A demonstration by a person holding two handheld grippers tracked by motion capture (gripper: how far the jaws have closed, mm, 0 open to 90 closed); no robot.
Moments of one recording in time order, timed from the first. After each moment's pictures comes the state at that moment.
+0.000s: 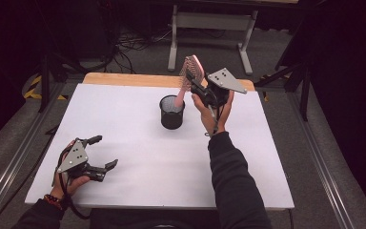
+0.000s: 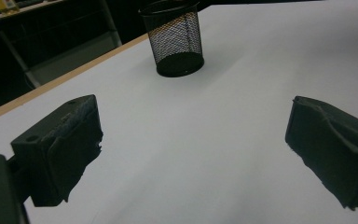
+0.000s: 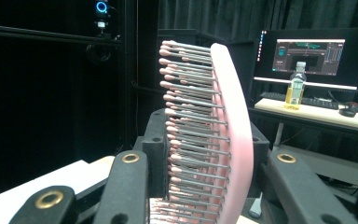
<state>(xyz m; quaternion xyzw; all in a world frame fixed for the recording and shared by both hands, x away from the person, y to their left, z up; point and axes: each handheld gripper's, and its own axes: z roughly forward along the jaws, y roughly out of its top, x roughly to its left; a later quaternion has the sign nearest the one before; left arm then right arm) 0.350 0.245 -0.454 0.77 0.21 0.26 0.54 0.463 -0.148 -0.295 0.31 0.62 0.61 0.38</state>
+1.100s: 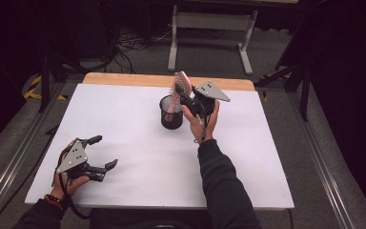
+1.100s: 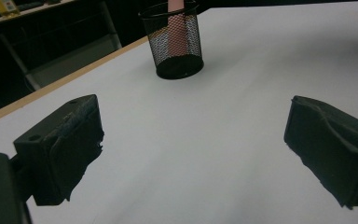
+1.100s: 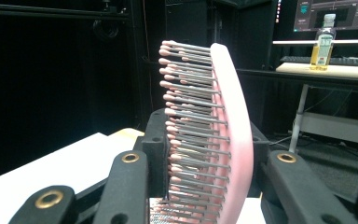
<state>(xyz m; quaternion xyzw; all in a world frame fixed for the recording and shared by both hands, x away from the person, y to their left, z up) 0.349 0.245 -0.454 0.77 0.21 0.26 0.54 0.477 -0.128 -0.349 0.34 0.64 0.61 0.32</state>
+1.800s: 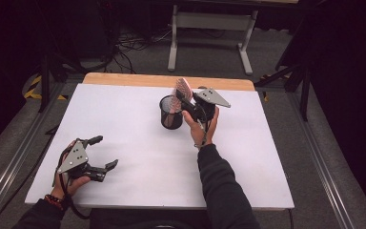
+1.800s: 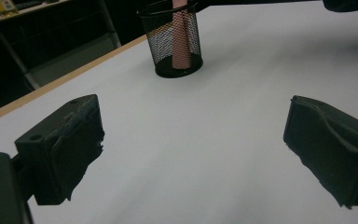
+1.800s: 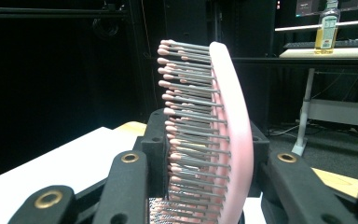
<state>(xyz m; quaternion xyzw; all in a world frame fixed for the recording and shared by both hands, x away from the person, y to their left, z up) 0.349 0.244 -0.455 0.77 0.21 0.26 0.54 0.477 -0.134 -0.371 0.36 0.64 0.61 0.30</state>
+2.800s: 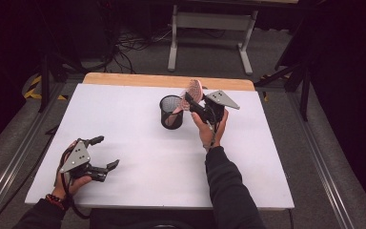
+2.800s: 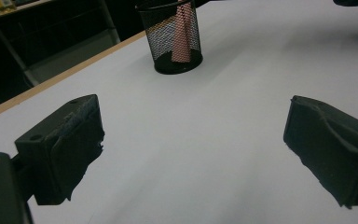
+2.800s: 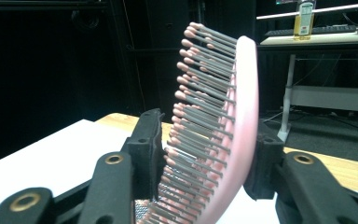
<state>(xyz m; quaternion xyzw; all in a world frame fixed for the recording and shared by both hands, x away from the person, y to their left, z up) 0.351 0.241 -0.456 0.78 0.21 0.26 0.53 0.480 -0.161 -0.380 0.39 0.63 0.59 0.31</state>
